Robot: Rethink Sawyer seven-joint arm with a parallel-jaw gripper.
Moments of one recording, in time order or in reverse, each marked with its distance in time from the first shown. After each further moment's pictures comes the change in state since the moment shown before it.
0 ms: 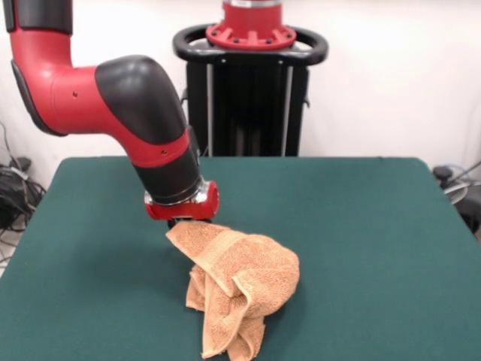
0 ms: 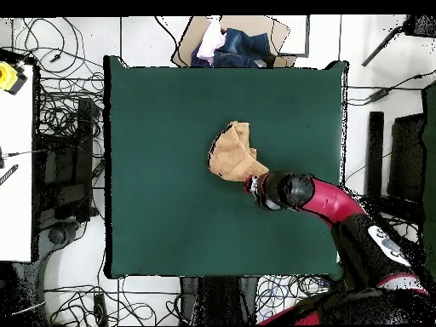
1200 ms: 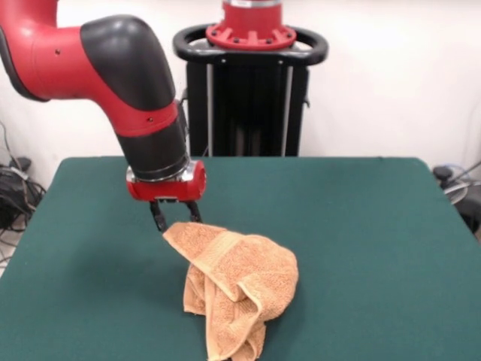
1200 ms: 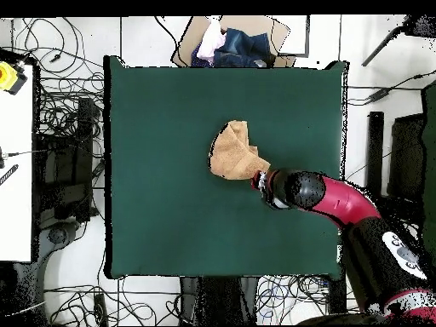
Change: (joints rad) arm 0.000 -0.119 0.000 0.042 0.014 -0.006 0.000
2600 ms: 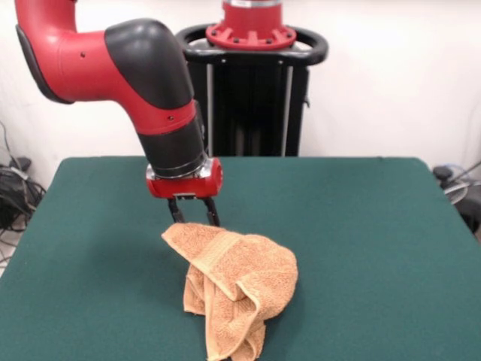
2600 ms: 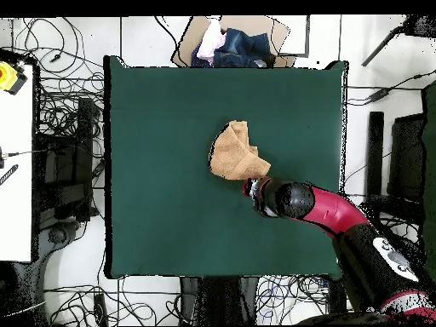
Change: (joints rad) arm -0.006 0.011 0.000 0.076 0.000 -0.089 0.000
